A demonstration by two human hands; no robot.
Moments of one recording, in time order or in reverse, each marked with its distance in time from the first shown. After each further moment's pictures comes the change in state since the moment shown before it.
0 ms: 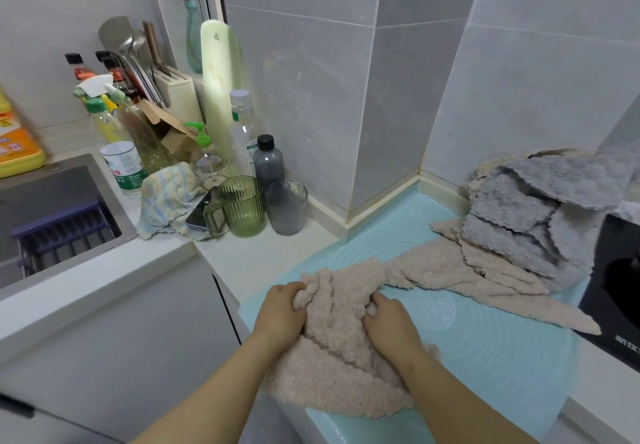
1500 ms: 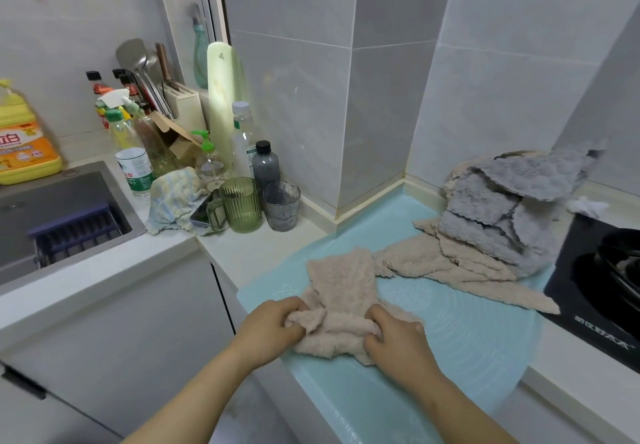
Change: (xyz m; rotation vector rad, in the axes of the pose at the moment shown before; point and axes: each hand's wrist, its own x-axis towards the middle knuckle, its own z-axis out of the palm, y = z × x) left_hand -0.073 0.010 -0.014 0.068 -0.114 0.198; right_hand -0.087 0.016 -0.035 -0.148 -0.003 -0.246
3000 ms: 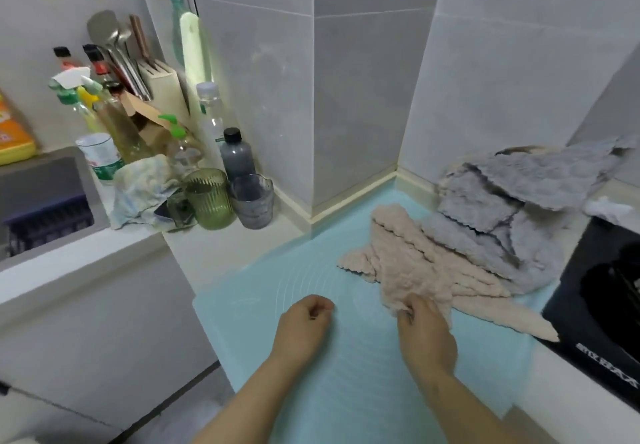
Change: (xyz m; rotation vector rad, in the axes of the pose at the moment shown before) left_hand 0.073 0.061 0.089 -0.371 0.211 -0.256; right_hand 0.061 0.105 -0.010 0.053 0.337 0.348
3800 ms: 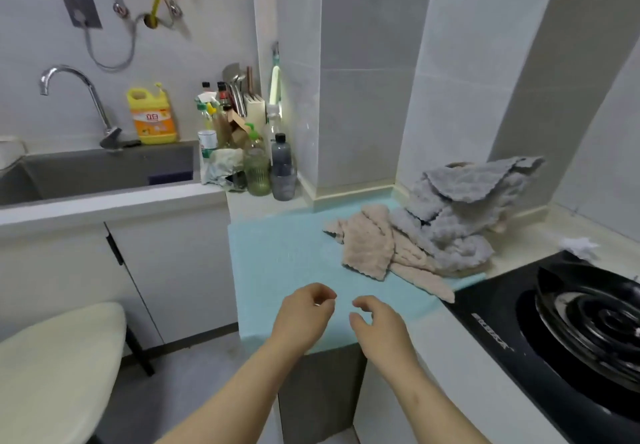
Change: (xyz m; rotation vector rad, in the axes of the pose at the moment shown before) left_hand -0.210 0.084 0.126 0.068 0.334 -0.015; right_hand -0.105 0.097 -0.139 0.254 -0.441 -0.431
